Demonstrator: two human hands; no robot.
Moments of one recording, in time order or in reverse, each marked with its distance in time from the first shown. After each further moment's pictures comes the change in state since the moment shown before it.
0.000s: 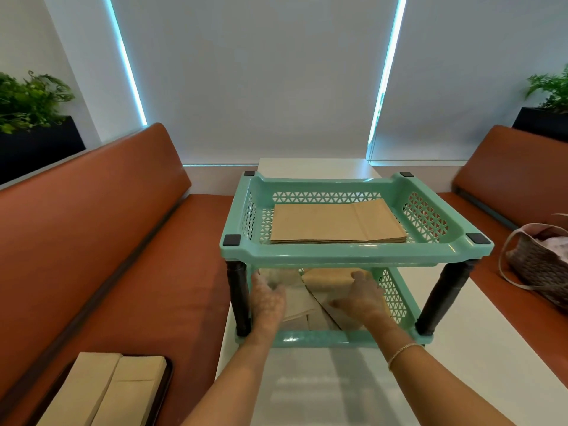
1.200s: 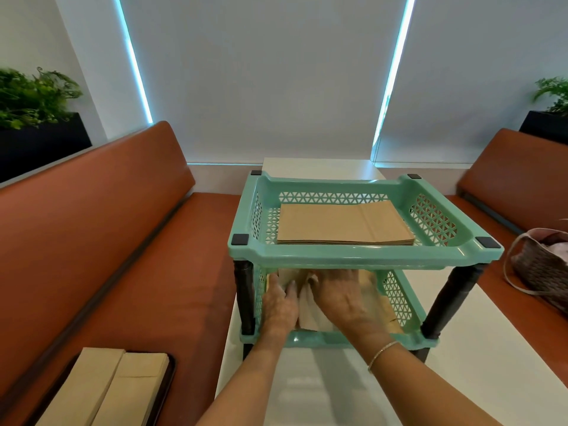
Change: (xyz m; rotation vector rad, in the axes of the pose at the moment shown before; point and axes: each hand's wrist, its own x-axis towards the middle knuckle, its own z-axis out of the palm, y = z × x) left_hand -0.020 0.004 0.001 0.066 -0.098 0.118; right_hand -0.016 -0.039 0.014 -0.392 0.588 -0.630
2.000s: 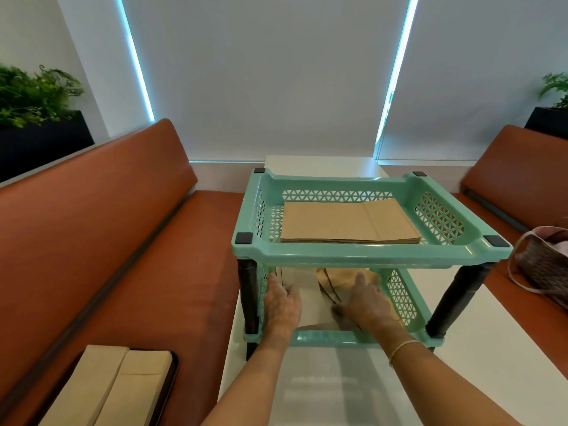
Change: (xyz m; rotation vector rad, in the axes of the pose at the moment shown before) left_hand 0.003 -0.006 0.003 0.063 0.075 -0.031; right_hand -0.013 0.043 0.029 0.273 -0.593 0.516
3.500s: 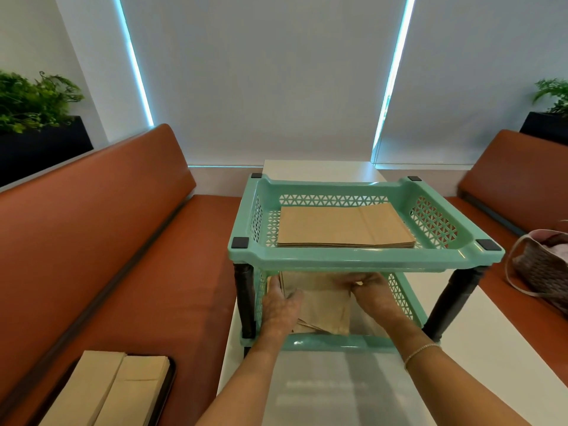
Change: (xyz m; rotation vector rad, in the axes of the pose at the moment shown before) left_hand -0.002 0.005 -0.006 -0.151 -0.130 0.016; right_hand -0.008 0.002 -0.034 0.778 0.085 -0.090
